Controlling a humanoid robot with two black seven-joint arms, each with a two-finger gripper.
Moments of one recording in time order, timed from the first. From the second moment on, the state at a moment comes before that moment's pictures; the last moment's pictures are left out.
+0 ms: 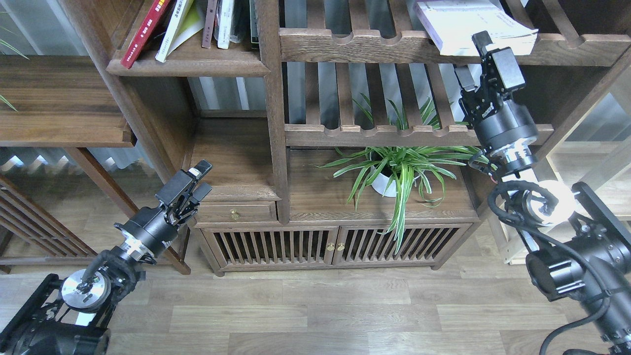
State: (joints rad) left arm -0.17 0.07 -1.38 -1.05 -0.12 -0.49 0.49; right arm 0.36 -0.35 1.24 1.30 0.41 0.33 0.05
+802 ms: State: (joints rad) left arm -0.17 0.09 -1.38 -1.05 -0.13 -0.49 0.49; right arm 0.43 -0.34 1.29 1.26 0.43 0.20 0.05
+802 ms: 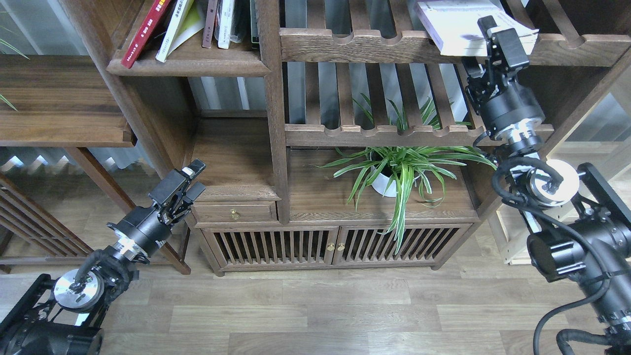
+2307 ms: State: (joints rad) left arm -0.17 0.09 -1.37 -1.05 -0.12 -0.49 0.49; right arm 0.46 -0.30 1.33 1.26 0.49 0.14 0.07
